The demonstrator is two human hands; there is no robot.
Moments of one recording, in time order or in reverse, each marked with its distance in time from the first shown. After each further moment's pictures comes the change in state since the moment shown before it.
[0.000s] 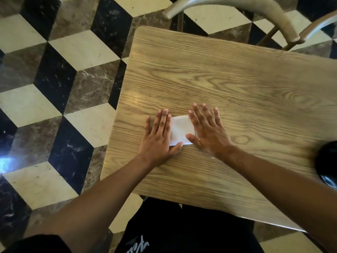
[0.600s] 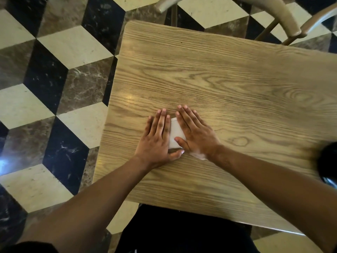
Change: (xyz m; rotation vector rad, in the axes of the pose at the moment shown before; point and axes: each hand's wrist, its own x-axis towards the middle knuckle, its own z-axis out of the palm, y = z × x) left_hand 0.014 0.002 0.016 0.017 -0.014 0.090; right_hand 0.021 -0.009 0.025 0.049 0.062 -0.113
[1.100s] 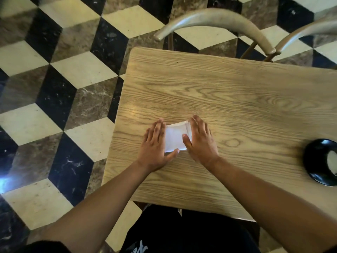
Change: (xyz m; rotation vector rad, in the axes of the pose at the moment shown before) left_hand -0.015 0.006 -0.043 -0.252 -0.076 -0.164; right_hand -0.019 -0.032 -0.039 0.338 0.113 0.455
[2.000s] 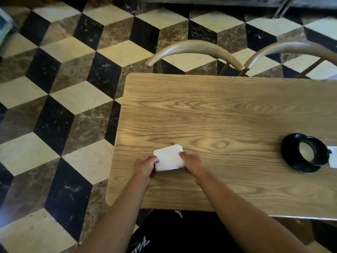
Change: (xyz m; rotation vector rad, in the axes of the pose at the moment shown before) left_hand -0.026 0.011 -0.023 -1.243 0.006 -1.105; right_hand -0.042 -0.040 0.001 0.819 -0.167 0.957
